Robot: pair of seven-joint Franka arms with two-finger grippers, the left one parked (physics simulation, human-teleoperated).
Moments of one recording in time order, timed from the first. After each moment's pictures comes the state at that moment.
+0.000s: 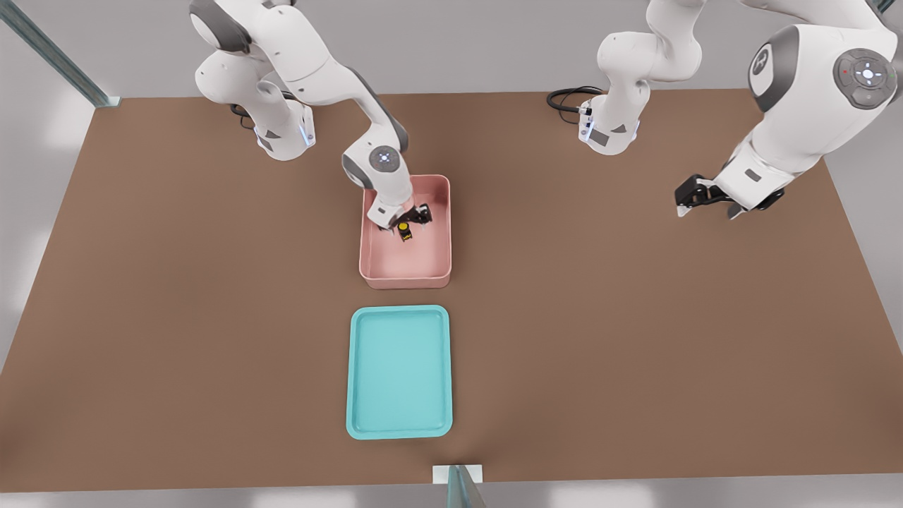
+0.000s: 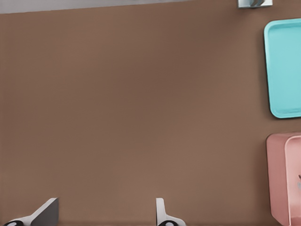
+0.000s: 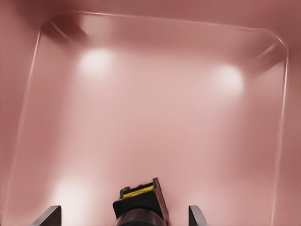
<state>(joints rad) 0.86 0.35 0.00 -2.36 0.00 2.82 0.73</state>
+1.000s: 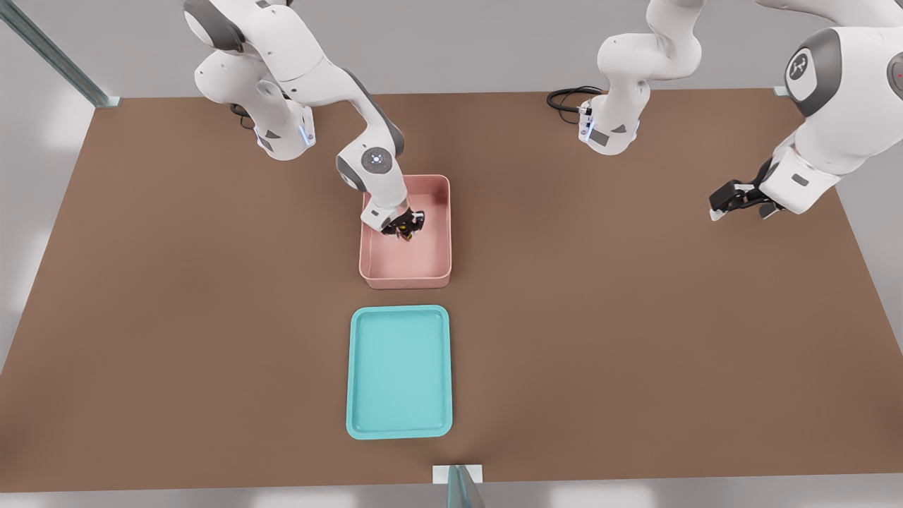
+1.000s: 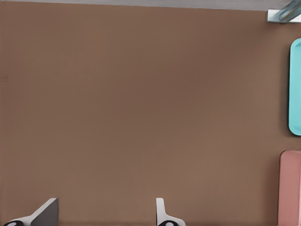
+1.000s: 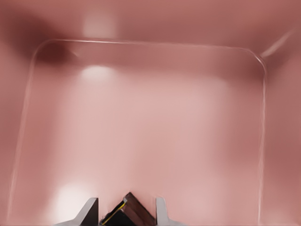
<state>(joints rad) 0.84 0.33 -0.01 -2.38 0.00 2.84 0.73</state>
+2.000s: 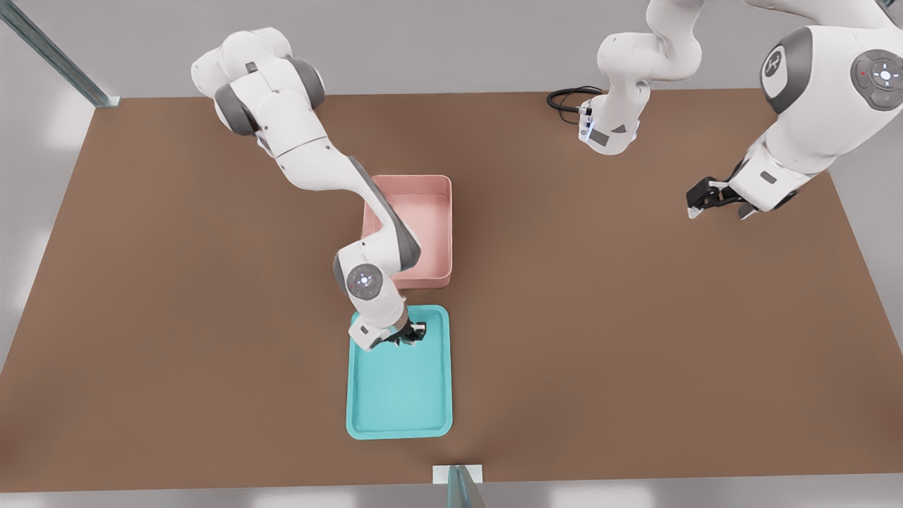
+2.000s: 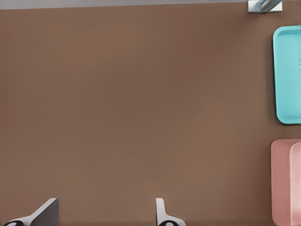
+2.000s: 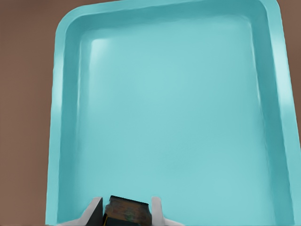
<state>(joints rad) 0.59 0.89 -0.11 -1.27 0.19 2.34 0.43</state>
